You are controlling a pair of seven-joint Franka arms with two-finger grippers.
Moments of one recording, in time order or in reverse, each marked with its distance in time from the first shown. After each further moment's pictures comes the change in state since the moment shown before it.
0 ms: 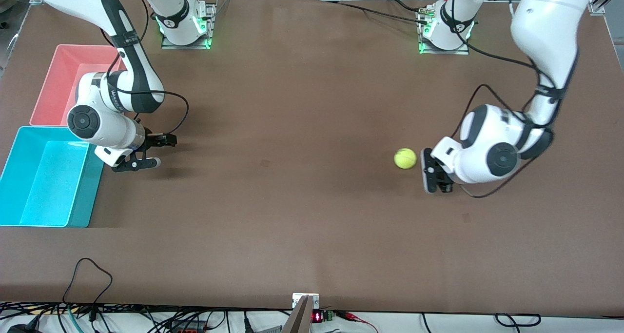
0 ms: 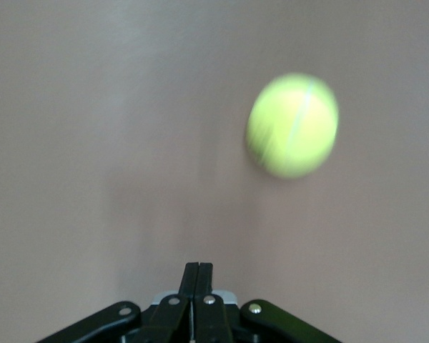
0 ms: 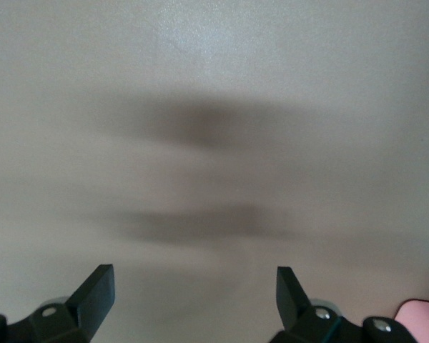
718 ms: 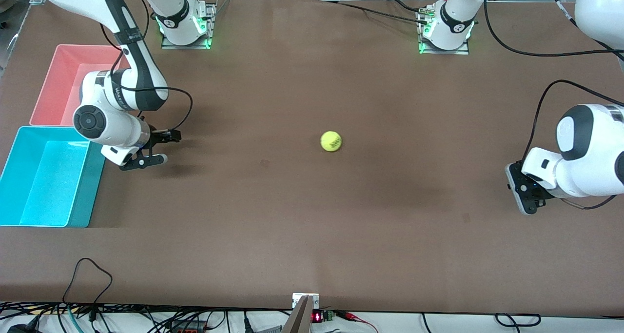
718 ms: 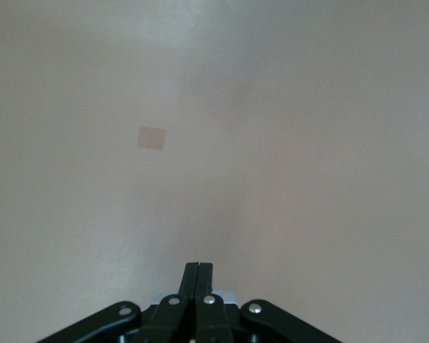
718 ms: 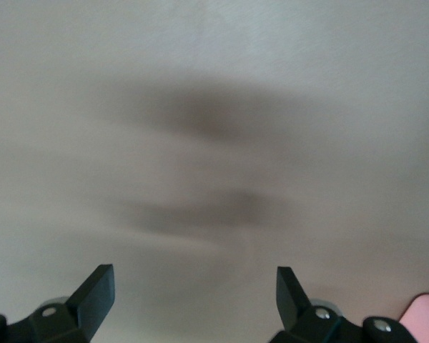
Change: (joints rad) left arm 0.179 0.002 0.015 0.214 0.072 -0.158 -0.014; right arm 0.010 -0.020 0.035 0.003 0.001 -0.082 -0.032
